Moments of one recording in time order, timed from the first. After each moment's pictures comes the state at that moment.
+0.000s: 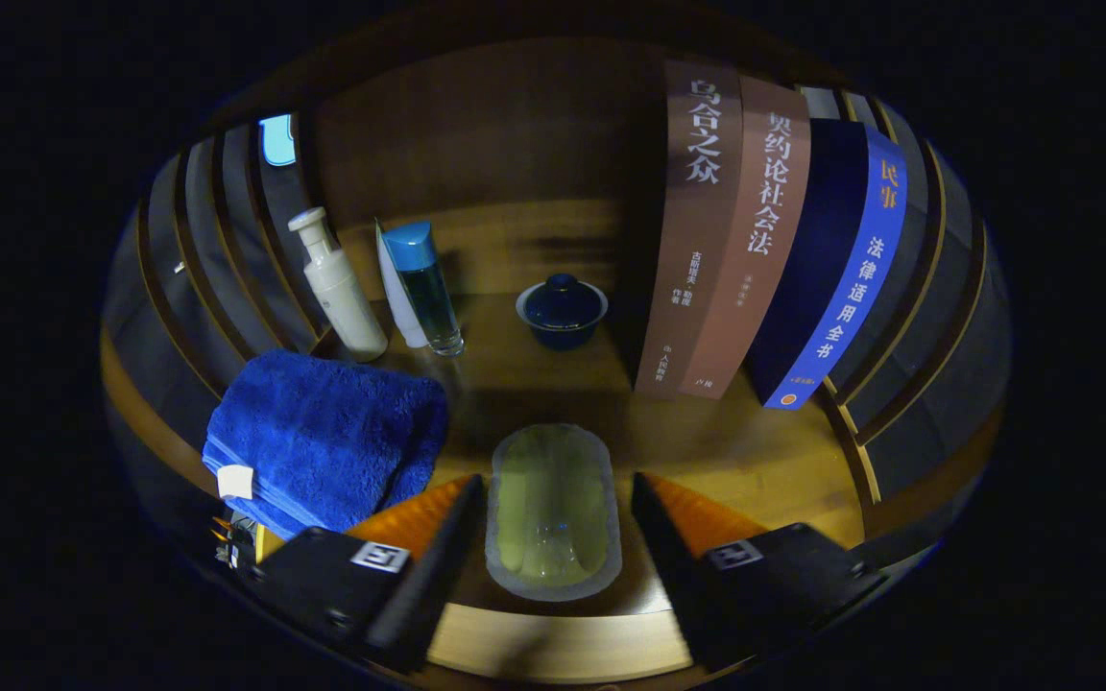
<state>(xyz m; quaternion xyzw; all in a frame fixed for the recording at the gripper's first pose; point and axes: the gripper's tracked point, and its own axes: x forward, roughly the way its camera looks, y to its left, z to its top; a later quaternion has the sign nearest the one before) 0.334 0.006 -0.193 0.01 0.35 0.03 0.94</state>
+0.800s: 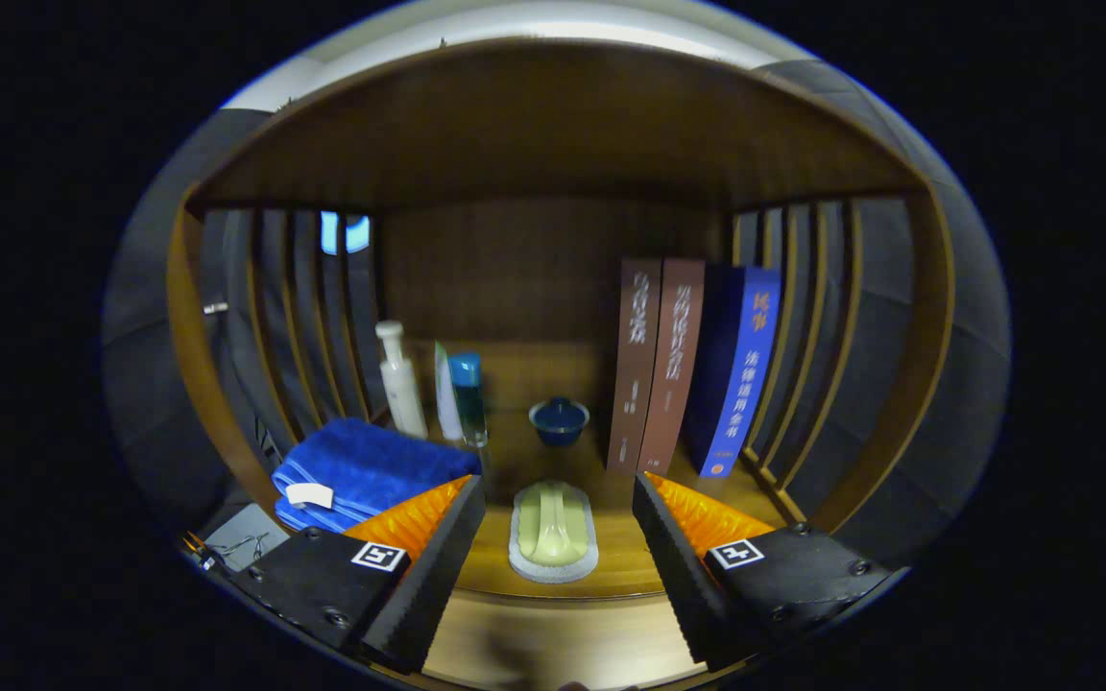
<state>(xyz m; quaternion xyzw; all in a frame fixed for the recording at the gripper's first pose) 0.243 0.004 -0.068 0.01 0.08 0.01 1.00</state>
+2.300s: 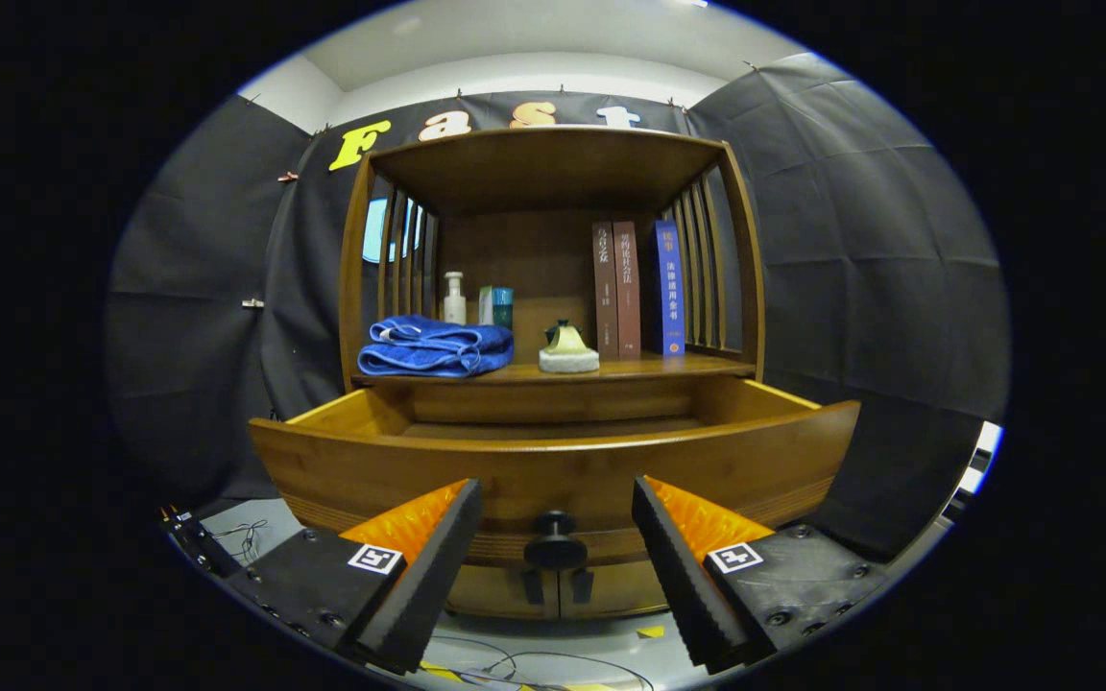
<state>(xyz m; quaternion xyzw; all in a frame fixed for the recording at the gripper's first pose) 0.027 0.021 -0.278 0.02 0.04 0.00 1.00</state>
